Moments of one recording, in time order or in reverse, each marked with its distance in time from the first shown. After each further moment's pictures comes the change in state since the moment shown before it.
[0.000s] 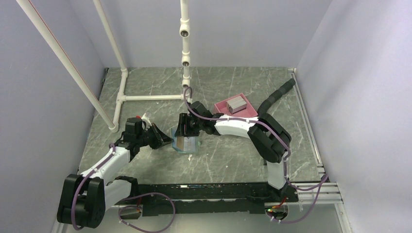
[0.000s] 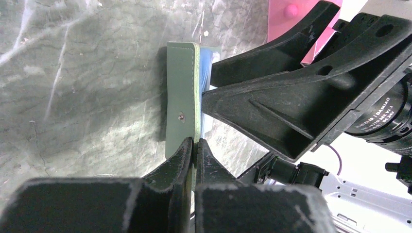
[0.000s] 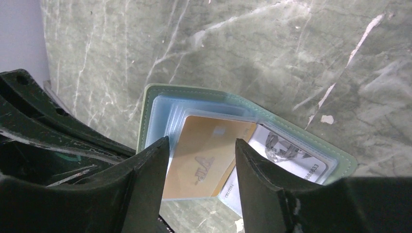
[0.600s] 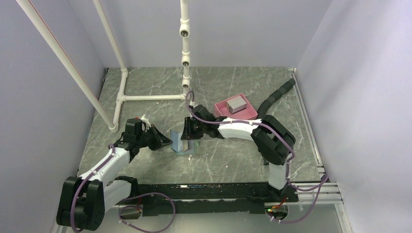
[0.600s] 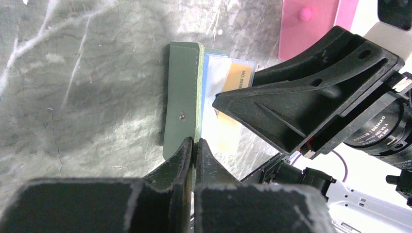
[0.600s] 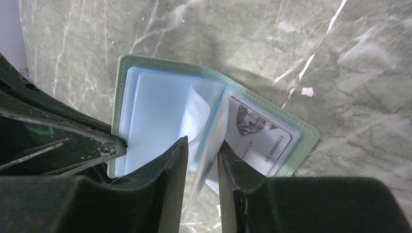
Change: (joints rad) left arm -0.004 -0.027 0.000 -0.059 -0.046 0.000; right arm 0.008 -0.054 -0.086 0.012 0.034 -0.047
